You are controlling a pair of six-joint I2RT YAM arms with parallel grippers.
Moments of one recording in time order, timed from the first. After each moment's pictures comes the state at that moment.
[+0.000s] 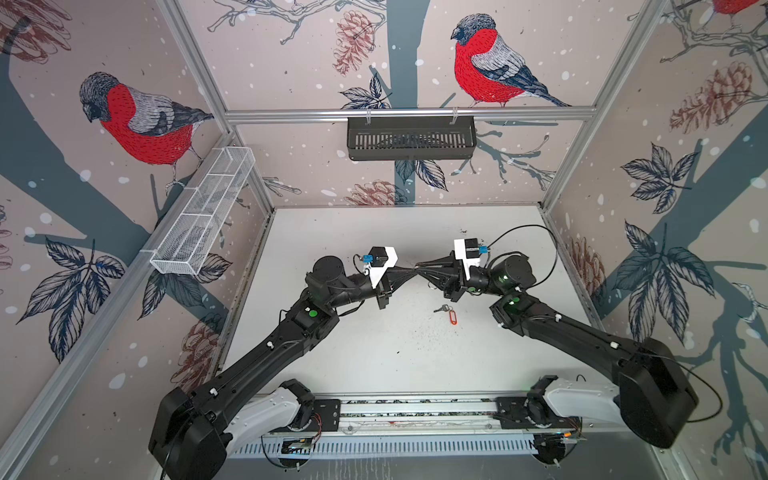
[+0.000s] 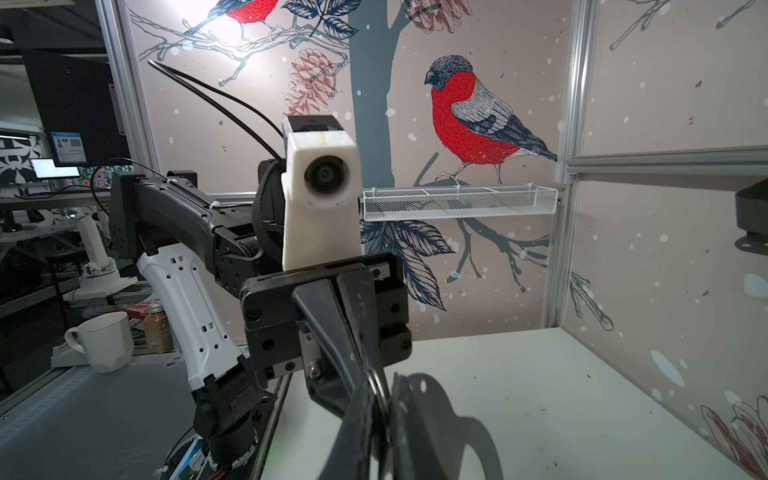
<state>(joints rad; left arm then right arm) -0.62 1.03 0.76 0.30 0.67 0.03 0.64 1.26 0.71 0.87 -0.88 0.26</state>
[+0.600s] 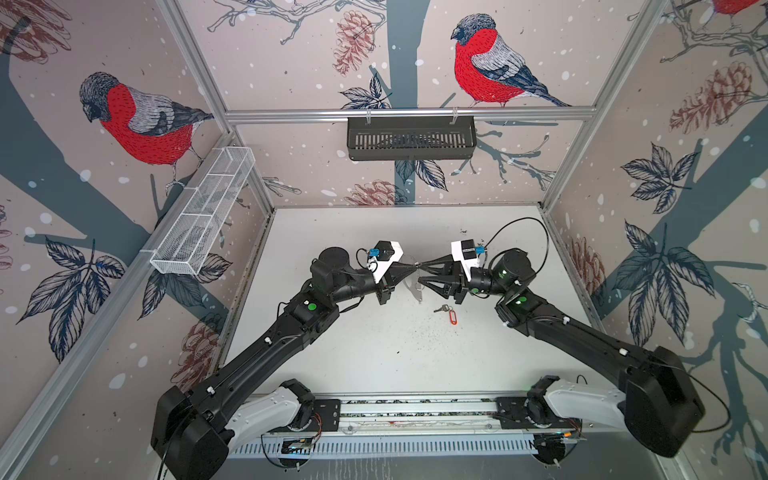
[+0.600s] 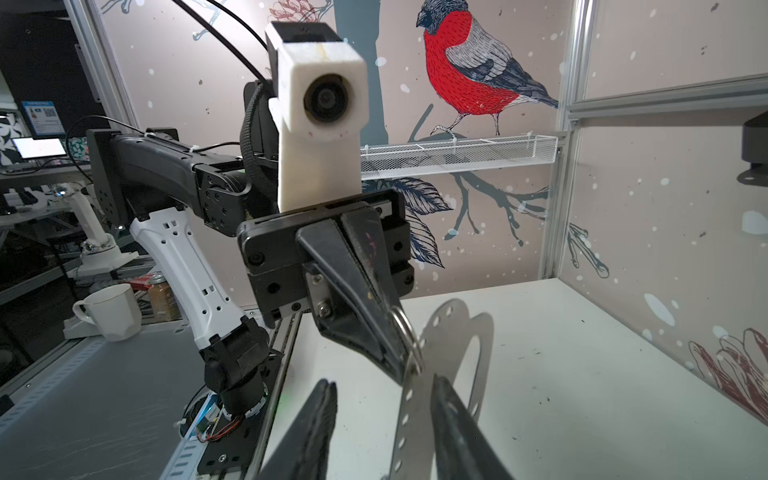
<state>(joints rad) -0.62 1.06 0.88 0.07 0.61 0.14 0.59 1.20 0.72 0.64 -0.92 0.16</state>
